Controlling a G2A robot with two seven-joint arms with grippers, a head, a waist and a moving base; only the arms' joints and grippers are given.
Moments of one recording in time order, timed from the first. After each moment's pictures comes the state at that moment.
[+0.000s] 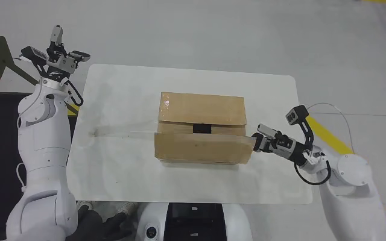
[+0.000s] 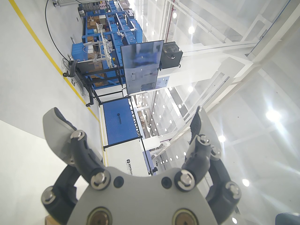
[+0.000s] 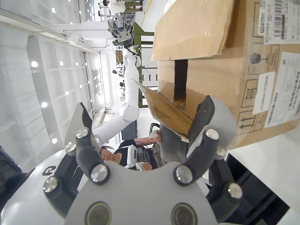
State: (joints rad) left arm 0.90 -1.08 -1.76 -1.02 -0.44 -0.33 -0.66; right arm -1.54 -1.11 1.61 -1.91 0.38 0.07 1.06
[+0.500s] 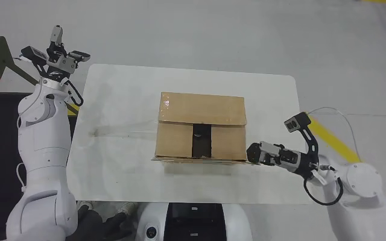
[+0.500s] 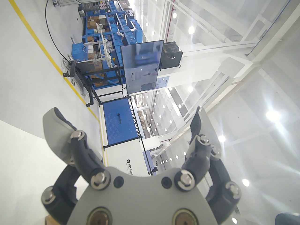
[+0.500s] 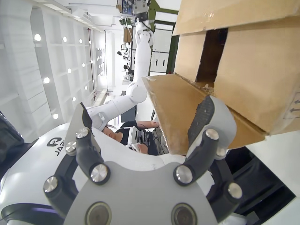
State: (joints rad) left arm 0.90 -1.08 -1.76 -1.02 -0.44 -0.33 -0.66; right arm -1.62 -1.09 1.65 -2.03 0.46 0.02 1.20
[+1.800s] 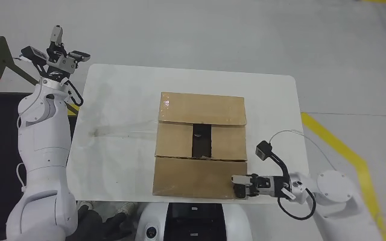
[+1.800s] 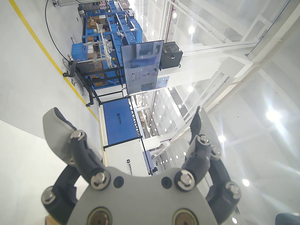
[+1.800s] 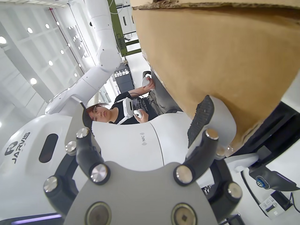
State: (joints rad) left arm 0.90 -1.08 -1.76 -1.02 -0.44 -0.33 -0.66; right arm -1.69 -1.04 1.48 -2.02 0.27 0.19 1.26
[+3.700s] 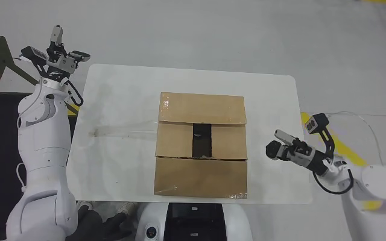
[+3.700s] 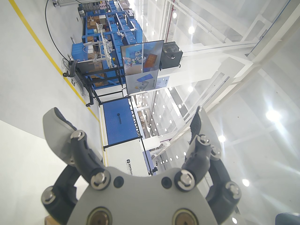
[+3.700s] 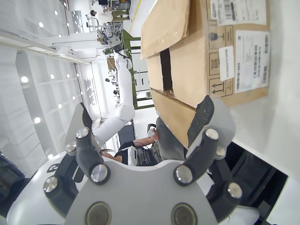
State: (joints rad) left arm 0.90 -1.08 -1.76 -1.02 -0.44 -0.33 -0.66; right arm -1.68 -1.00 1.75 -1.96 0.46 0.13 1.00
